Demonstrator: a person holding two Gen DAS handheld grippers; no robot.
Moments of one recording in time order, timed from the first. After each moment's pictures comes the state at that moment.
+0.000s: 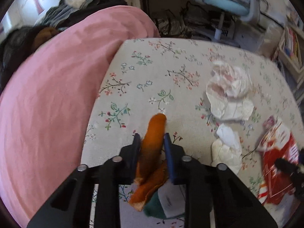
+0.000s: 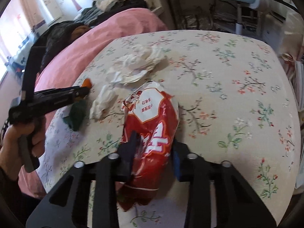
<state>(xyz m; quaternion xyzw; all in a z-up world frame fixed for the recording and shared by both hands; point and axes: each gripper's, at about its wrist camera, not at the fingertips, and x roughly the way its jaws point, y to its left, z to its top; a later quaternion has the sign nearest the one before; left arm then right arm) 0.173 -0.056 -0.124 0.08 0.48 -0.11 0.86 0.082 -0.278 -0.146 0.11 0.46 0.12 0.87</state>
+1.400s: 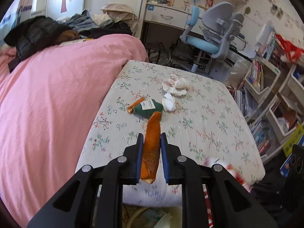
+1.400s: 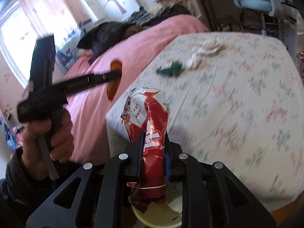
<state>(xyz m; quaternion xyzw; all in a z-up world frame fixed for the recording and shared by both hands) -0.028 -0.005 -0.050 -0.02 0.39 -0.16 0.91 -0.129 -0.179 -0.104 0.12 0.43 0.24 0.86</state>
